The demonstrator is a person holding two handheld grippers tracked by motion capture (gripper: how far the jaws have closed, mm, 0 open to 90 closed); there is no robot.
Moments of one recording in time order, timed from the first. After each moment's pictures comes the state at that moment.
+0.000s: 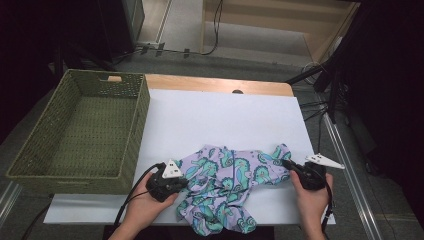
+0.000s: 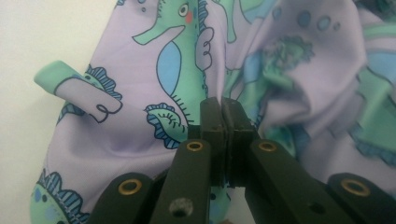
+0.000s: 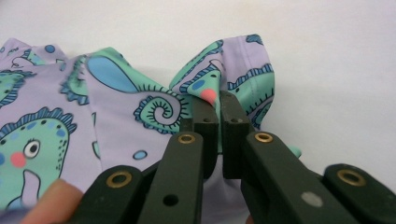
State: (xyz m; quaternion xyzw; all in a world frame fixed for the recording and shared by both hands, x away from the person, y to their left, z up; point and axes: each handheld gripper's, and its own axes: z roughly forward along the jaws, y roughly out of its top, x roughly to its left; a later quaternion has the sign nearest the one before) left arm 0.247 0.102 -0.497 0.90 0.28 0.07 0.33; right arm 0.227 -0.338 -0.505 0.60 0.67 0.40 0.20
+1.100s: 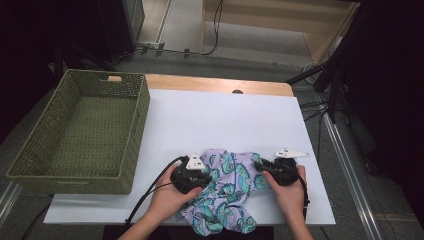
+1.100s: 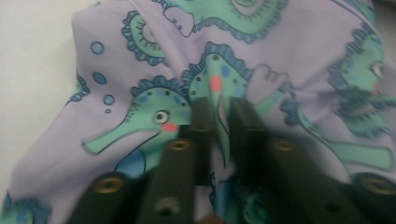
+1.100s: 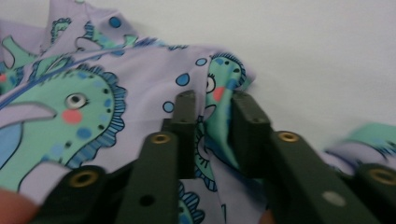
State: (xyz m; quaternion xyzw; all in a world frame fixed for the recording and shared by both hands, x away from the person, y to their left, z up) left arm 0.265 0.046 -0.499 0.89 0.26 0.03 0.37; right arm 0.254 -0.268 -0.509 0.52 0.75 0.38 0.13
